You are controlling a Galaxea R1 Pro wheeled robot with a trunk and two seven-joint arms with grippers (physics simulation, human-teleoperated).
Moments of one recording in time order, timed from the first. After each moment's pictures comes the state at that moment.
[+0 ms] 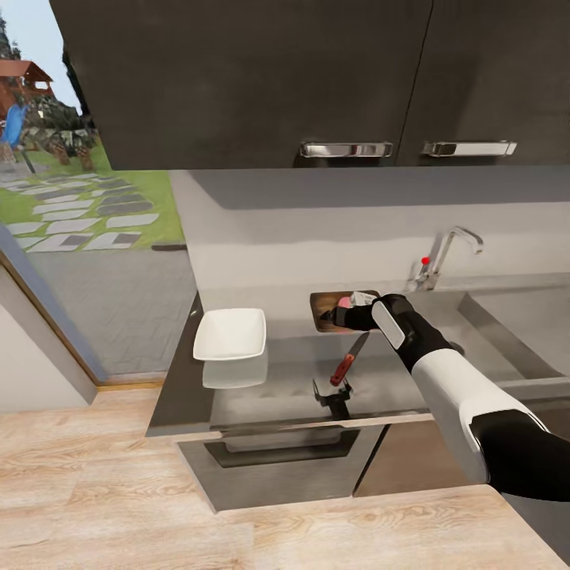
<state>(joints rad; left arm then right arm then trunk) 0.43 -0.05 0.07 -0.51 0.14 -0.33 -0.03 -1.20 -0.02 0.20 -0.55 -0.46 0.75 0.07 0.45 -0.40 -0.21</state>
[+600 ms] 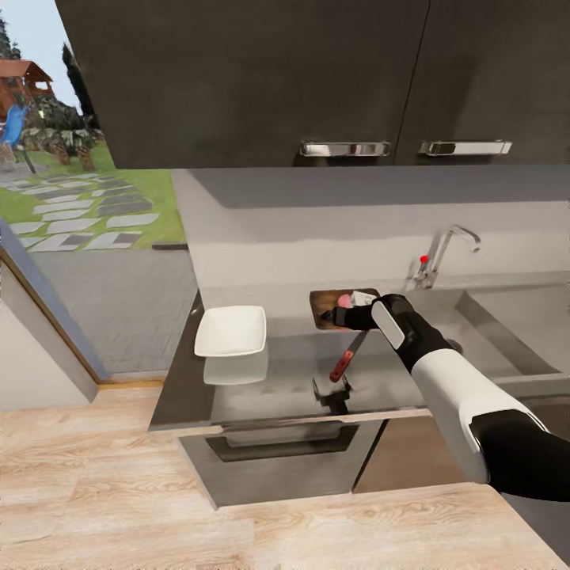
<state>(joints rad) 0.43 -0.05 0.07 -0.51 0.14 -0.33 -0.03 -1.20 -0.01 0.20 -0.55 -0.46 0.75 0.07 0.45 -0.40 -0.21</state>
